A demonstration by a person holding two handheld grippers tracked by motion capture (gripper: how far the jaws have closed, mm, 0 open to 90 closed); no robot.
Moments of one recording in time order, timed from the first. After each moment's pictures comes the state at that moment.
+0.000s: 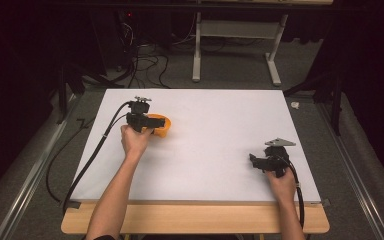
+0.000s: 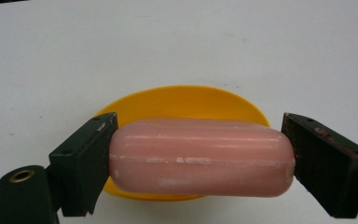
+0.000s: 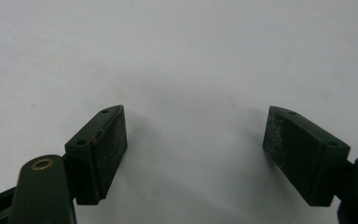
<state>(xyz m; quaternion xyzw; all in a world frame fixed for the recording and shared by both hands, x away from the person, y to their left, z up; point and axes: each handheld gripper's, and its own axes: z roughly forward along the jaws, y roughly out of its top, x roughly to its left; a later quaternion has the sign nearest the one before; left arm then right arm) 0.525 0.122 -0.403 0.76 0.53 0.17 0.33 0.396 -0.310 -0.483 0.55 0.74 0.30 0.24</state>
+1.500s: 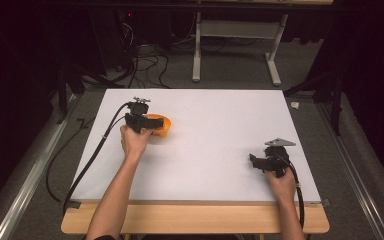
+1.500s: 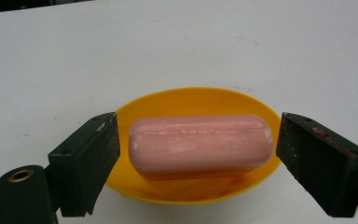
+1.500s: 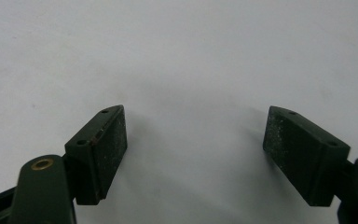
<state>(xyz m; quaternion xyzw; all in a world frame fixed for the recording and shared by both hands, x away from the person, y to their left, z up) 0.522 0.128 -0.406 0.76 0.53 0.19 0.33 0.396 -0.310 -0.483 0.55 0.74 0.30 0.24</state>
